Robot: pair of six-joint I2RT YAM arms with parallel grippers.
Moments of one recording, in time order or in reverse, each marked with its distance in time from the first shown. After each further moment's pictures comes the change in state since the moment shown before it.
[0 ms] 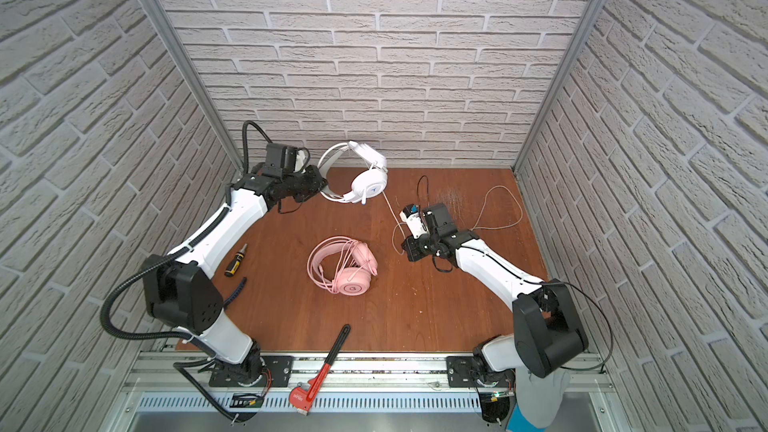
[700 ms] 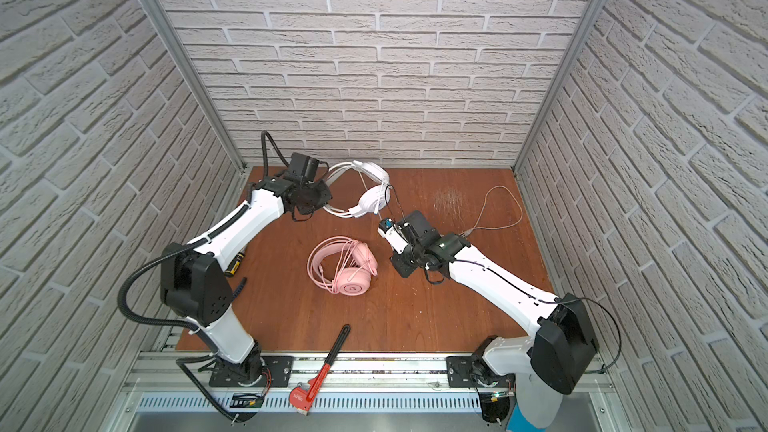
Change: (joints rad) left arm -0.089 0.088 0.005 -0.148 -0.286 -0.043; right arm 0.253 -0.066 0.154 -0.271 0.244 -0.124
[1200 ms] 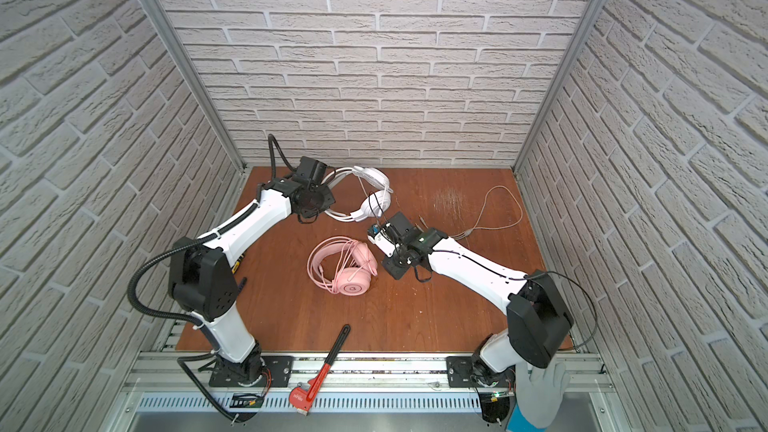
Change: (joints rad) left arm -0.024 0.034 0.002 -0.015 -0.082 -0.019; right arm 0.029 0.193 0.035 -0.013 0.023 -0.019
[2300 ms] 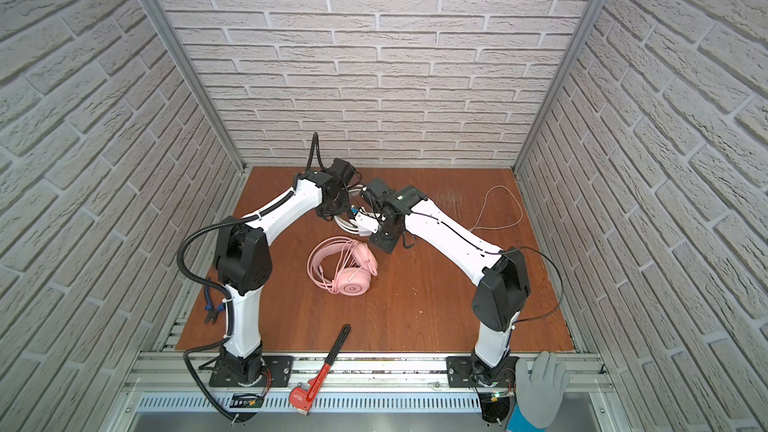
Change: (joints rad) left arm -0.095 0.294 0.304 -0.259 -0.140 0.208; right arm -0.001 0.262 0.634 -0.496 0.085 -0.278
